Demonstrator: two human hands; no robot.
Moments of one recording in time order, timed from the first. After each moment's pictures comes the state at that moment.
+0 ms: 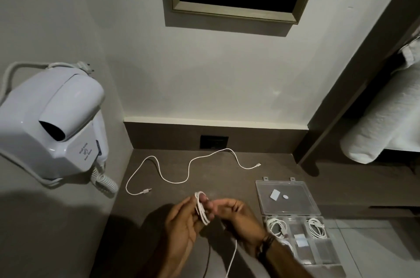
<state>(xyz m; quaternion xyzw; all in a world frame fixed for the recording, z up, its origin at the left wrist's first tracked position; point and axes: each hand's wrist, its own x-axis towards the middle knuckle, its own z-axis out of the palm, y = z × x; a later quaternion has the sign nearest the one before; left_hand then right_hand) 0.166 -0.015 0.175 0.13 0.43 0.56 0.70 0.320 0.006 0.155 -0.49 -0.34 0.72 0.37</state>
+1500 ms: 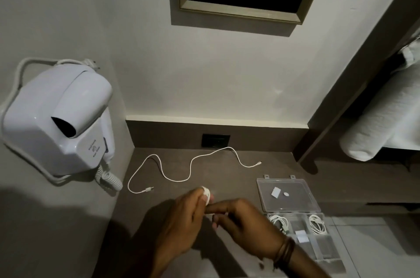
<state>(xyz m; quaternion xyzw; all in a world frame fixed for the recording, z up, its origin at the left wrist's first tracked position) 0.136 -0.014 0.178 0.69 0.57 0.35 0.26 0.320 -0.005 0.188 -0.44 -0.81 0.35 0.18</state>
